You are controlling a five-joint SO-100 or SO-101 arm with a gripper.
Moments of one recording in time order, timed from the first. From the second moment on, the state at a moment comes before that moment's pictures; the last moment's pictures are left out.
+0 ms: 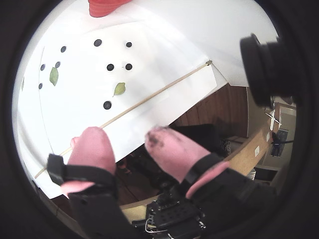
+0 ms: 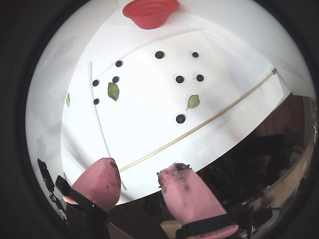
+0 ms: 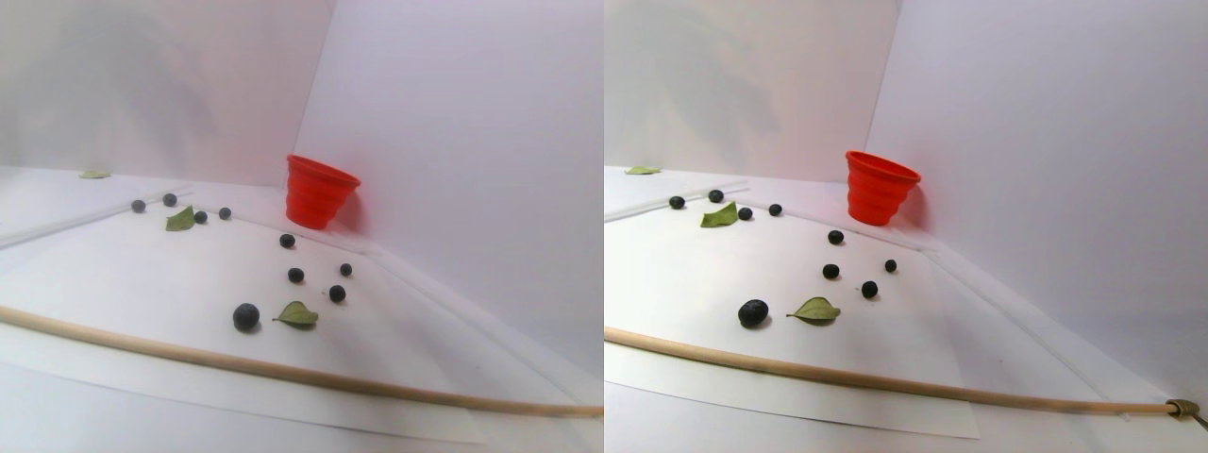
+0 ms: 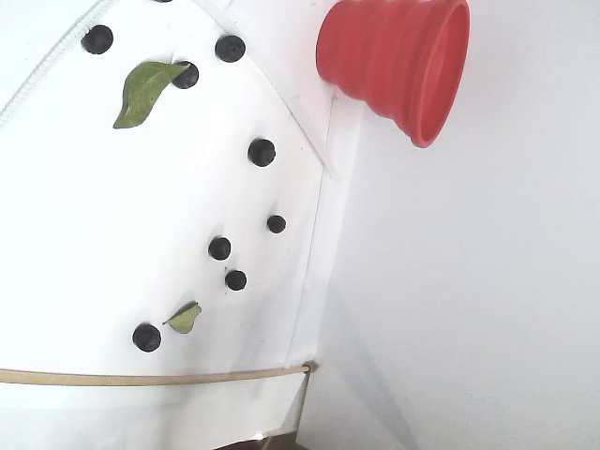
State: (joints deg) arm 5.5 170.7 127.6 72.9 -66.3
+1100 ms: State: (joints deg) arm 6.2 157.9 143.7 47.8 -68.4
